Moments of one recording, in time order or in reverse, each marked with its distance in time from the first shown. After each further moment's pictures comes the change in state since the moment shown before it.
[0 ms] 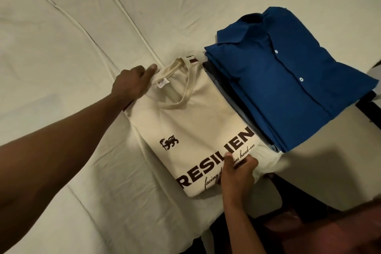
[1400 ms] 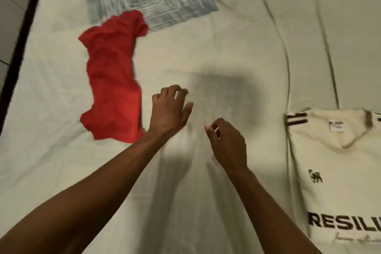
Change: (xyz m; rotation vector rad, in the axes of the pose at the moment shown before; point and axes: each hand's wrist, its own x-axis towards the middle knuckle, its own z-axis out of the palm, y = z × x) left_hand -0.242 -0.292 -0.103 0.206 0.508 -0.134; right_hand -0.256 -0.094 0.220 -0.581 -0.841 -1.062
